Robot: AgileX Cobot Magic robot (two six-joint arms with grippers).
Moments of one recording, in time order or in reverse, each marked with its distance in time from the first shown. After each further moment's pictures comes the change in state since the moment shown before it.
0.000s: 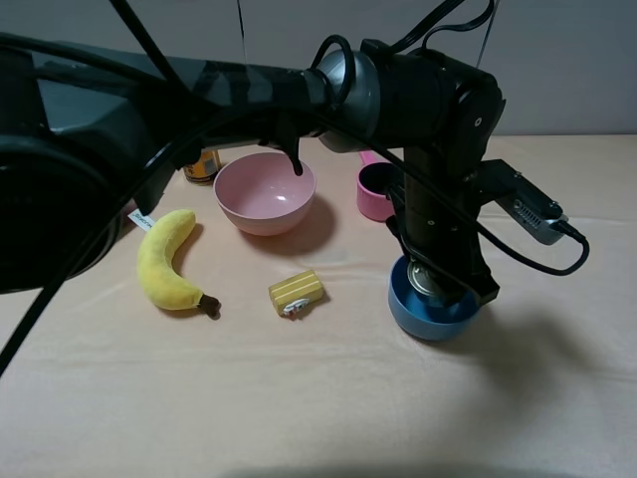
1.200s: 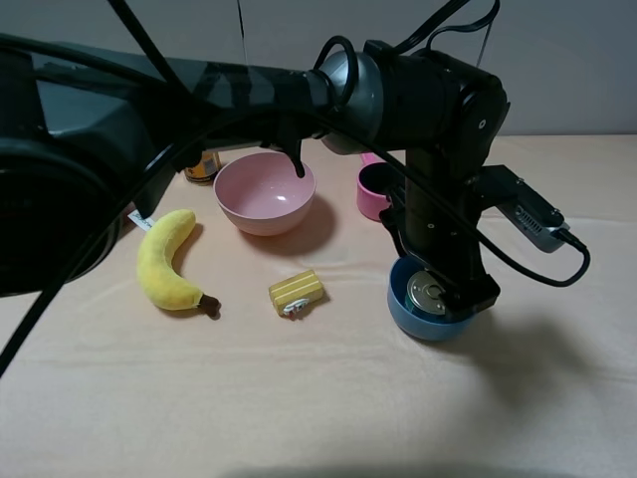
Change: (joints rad) left arm -0.009 0.000 0.000 -0.014 0.032 0.020; right arm 0.000 0.000 0.000 0.000 0.000 0.000
